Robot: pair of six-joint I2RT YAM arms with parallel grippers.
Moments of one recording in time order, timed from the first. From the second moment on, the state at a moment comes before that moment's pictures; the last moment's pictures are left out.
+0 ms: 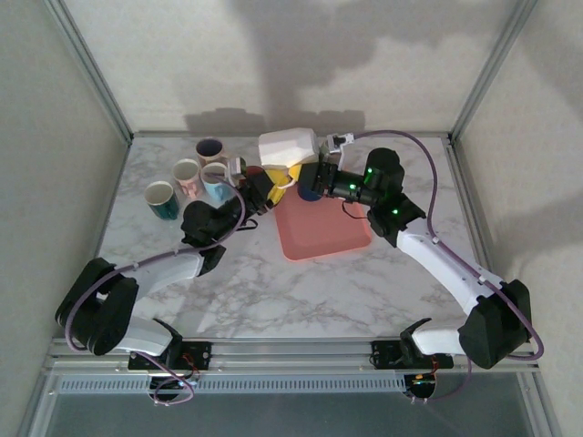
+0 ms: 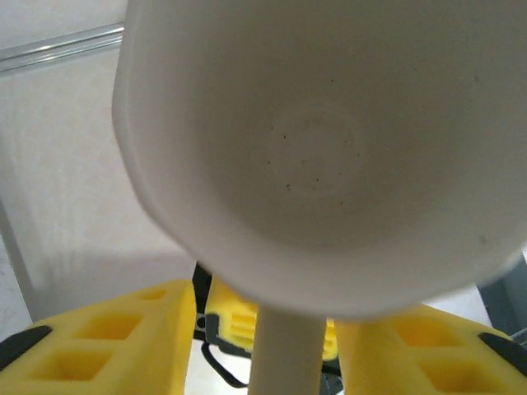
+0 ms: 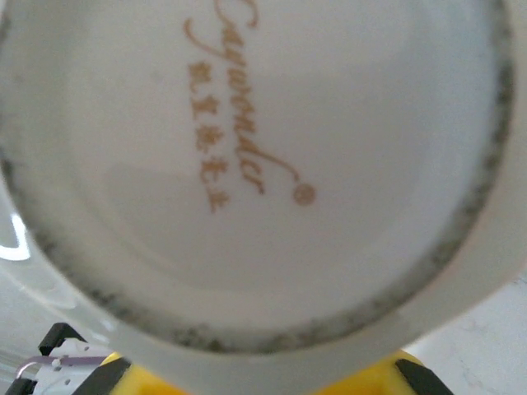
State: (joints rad) left arm -0.54 1.41 0.68 1.17 0.45 -1.52; right arm 0.56 1.31 1.09 0.22 -0.72 0.93
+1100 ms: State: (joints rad) left arm -0.56 1.19 0.70 0.79 0.34 -1.15; right arm 0.58 1.19 1.10 -0.14 -0.48 0.65
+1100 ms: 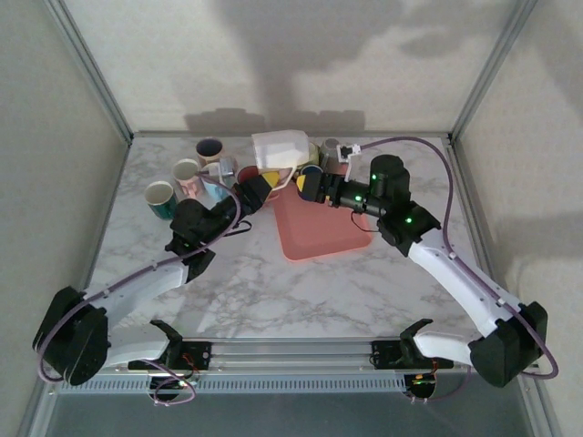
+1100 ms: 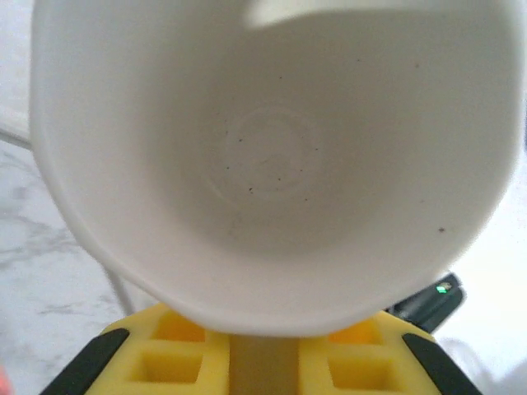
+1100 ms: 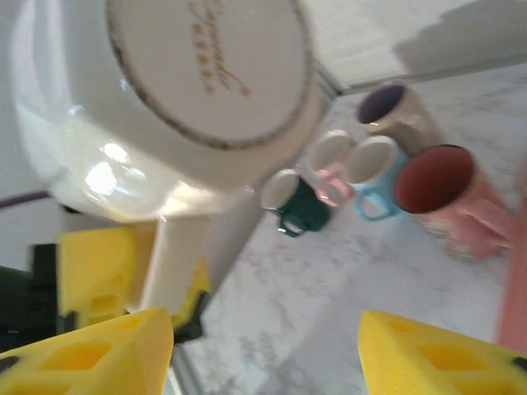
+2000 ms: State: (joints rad) left arm -0.53 1.04 0.87 -0.57 -0.27 -0.69; right arm 0.57 1.33 1.23 -0.56 -0.15 0.43
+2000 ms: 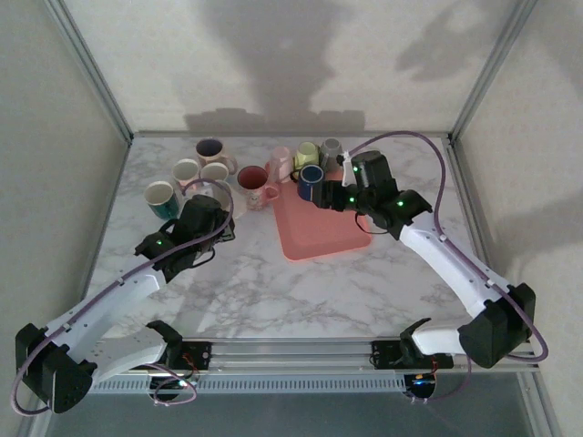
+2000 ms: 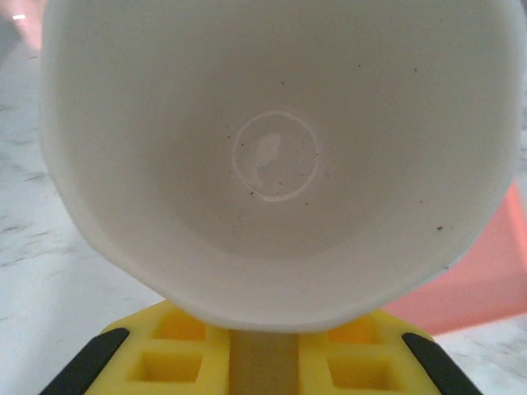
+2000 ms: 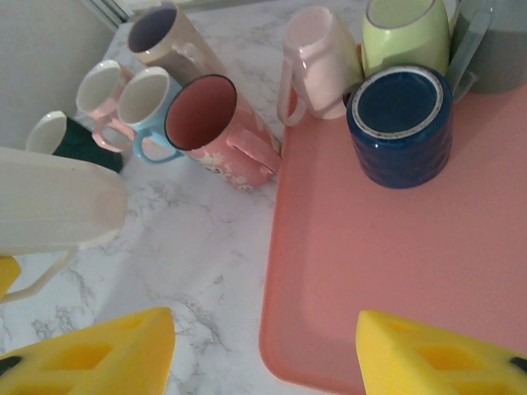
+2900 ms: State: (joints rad) left arm -0.28 1.24 0.78 -0.52 -0.27 -0.53; right arm 0.58 1.40 1.28 -0.62 -0.15 0.40
